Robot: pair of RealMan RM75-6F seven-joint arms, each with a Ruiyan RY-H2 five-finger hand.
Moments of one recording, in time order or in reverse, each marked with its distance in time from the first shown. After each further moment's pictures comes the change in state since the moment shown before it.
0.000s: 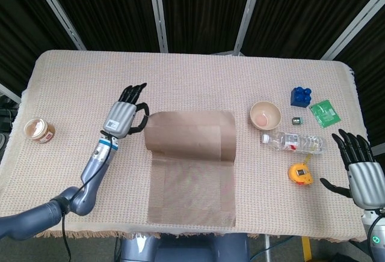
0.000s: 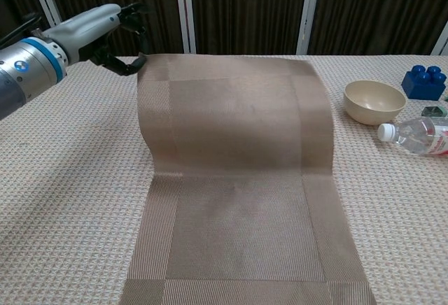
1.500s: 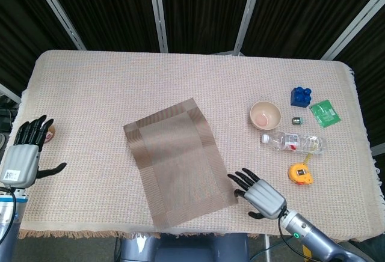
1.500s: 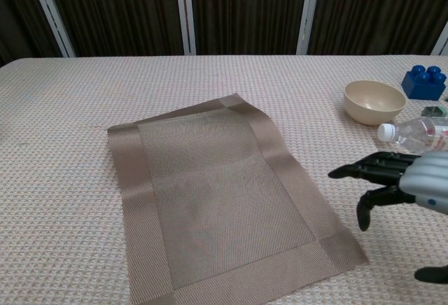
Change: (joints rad) left arm 0.478 0.518 0.286 -0.527 0.048 0.439 0.061; right arm 0.298 -0.216 -0.140 -0.016 -0.261 -0.546 -0.212
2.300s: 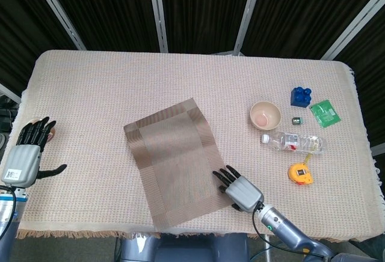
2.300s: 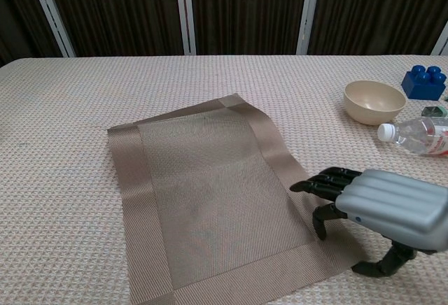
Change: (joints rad) left arm -0.012 0.008 0.014 0.037 0.002 -0.041 -0.044; right arm 0.040 -0.244 0.038 0.147 0.142 -0.057 -0.204
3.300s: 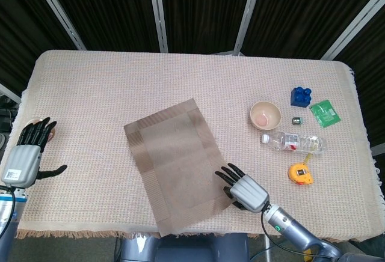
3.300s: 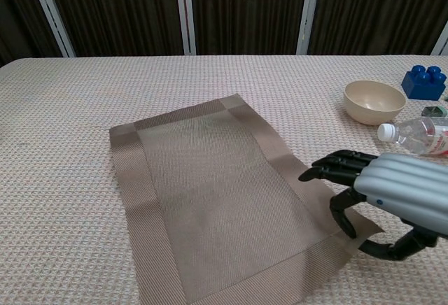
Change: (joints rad) left arm -0.001 0.008 0.006 0.000 0.007 -0.004 -0.021; right arm 0.020 0.049 -0.072 0.049 -0.113 0.175 0.198
